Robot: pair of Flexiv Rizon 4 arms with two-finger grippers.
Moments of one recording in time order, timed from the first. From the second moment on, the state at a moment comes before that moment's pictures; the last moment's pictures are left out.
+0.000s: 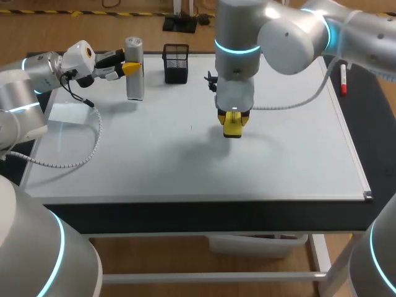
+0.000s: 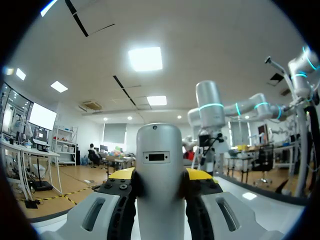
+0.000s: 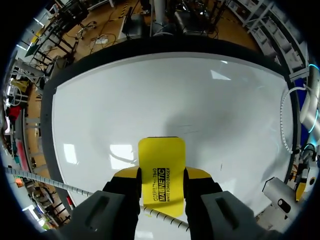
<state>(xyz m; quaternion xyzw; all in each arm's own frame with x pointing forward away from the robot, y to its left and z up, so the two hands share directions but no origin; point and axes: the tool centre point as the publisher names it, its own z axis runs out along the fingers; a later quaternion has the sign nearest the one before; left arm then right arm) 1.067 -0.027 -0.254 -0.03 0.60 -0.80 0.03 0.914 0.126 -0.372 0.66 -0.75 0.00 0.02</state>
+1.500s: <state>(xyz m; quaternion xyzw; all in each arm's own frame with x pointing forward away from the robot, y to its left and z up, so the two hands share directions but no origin) 1.067 -0.027 -0.254 -0.03 0.60 -0.80 0.03 1.056 0.098 -0.374 0.70 -0.71 0.00 0.01</state>
